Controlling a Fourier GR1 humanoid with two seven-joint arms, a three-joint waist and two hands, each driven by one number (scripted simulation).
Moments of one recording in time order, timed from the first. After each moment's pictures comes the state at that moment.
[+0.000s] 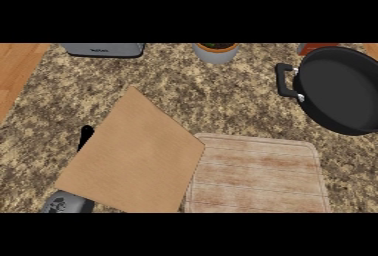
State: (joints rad) left arm -0.10 0.18 -0.15 -1.42 0.09 -0.11 0.15; right arm -0.20 -0.80 -0.21 -0.85 -0.03 0.55 -0.68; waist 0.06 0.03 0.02
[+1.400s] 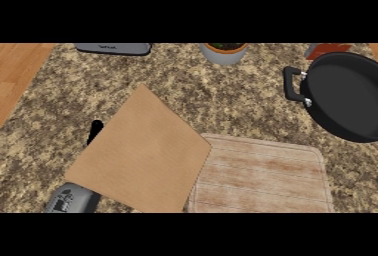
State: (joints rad) left arm -0.15 0.17 -0.16 -1.37 0.08 -0.12 0.15; right arm -0.57 -1.05 -0.03 -0.62 0.17 0.36 -0.89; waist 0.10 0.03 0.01
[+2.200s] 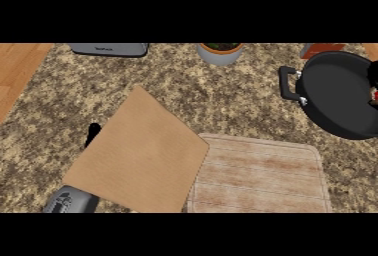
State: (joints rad) left arm -0.13 0.17 -0.16 -1.38 0.07 -0.11 0.15; right arm -0.85 -0.84 0.27 -0.44 0.60 0.02 -0.86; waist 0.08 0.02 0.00
